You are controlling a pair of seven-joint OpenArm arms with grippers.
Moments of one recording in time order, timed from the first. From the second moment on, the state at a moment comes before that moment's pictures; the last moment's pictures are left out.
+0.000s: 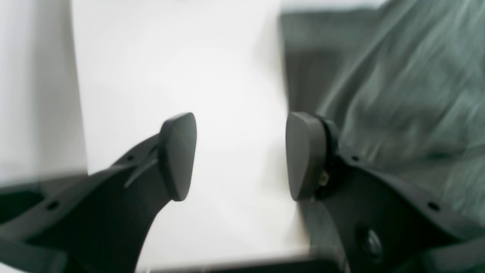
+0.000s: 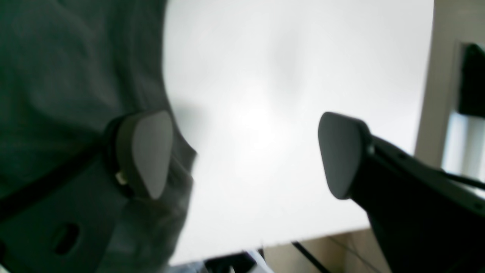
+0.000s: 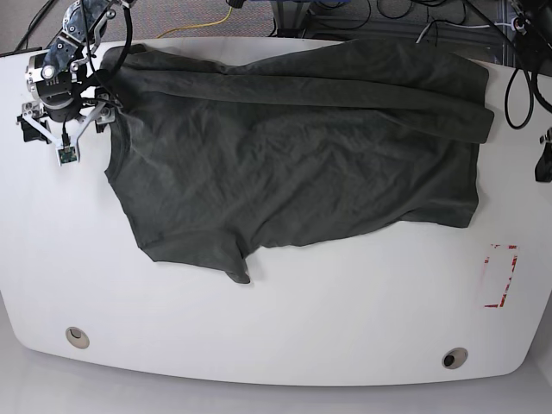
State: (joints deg) left arm 2.5 -33.9 -48.8 98.4 -54.3 -41.9 83.8; right arm -13.0 6.3 39.4 114.0 -1.3 40.2 -61.4
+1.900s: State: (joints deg) left arm -8.9 -15.1 -10.6 75.2 -7.5 -37.1 53.8; right arm 3.0 7.7 22.8 76.4 7.9 40.4 -43.5
